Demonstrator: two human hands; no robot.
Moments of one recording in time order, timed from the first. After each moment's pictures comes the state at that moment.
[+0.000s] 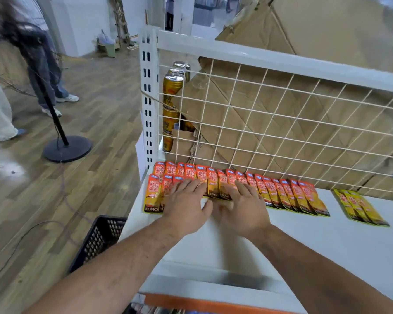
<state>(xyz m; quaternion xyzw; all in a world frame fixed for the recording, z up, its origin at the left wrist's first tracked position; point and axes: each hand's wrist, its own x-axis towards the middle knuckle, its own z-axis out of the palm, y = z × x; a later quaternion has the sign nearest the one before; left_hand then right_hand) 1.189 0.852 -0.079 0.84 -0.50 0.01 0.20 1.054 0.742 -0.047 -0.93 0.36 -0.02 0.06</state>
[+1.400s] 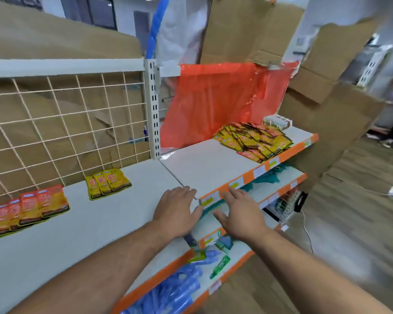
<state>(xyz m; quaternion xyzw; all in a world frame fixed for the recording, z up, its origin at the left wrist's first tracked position) 0.625 0.562 -0.039 0.62 -0.77 -0.06 0.13 0.428 0.564 -0.024 -0.77 0.63 -0.06 0.06</state>
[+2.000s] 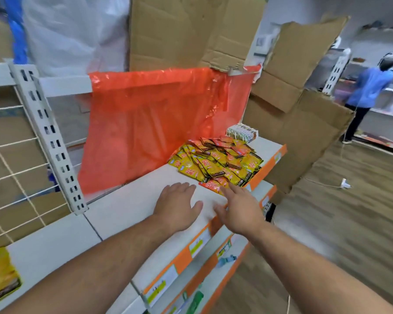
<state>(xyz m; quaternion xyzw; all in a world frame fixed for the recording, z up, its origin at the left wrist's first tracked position) 0.502 0.300 -0.037 0.55 -0.83 -0.04 0.11 0.315 0.345 -0.011 -0.69 0.72 -0.06 0.04</state>
